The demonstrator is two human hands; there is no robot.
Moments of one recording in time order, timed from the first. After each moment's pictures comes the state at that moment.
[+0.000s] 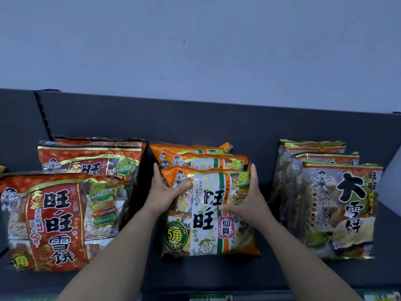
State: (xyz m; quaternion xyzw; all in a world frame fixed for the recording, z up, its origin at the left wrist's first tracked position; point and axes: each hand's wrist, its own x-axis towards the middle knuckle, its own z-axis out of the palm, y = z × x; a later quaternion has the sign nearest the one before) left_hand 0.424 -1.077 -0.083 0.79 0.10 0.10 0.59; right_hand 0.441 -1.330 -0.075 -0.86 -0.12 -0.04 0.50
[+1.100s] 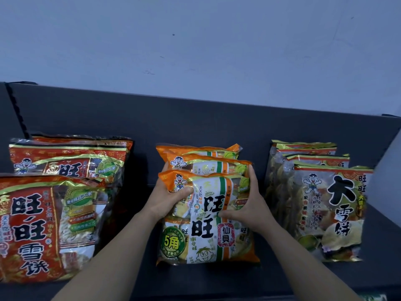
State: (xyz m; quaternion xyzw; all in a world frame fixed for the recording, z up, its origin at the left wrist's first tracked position) left_hand 0.445 -1.103 -0.093 0.78 -0.04 0.09 0.62; right_hand 0.450 -1.359 -0.075 -0.86 -0.15 -0.03 0.48
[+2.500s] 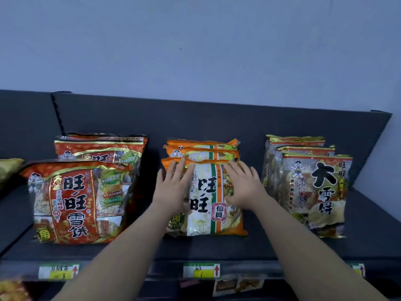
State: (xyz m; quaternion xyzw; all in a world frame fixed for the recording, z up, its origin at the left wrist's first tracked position) left_hand 0.375 -1.128 -0.065 0.99 -0.02 0.14 -0.03; right_hand 0.421 -1.346 -0.042 -0.97 -0.22 -0.08 0.03
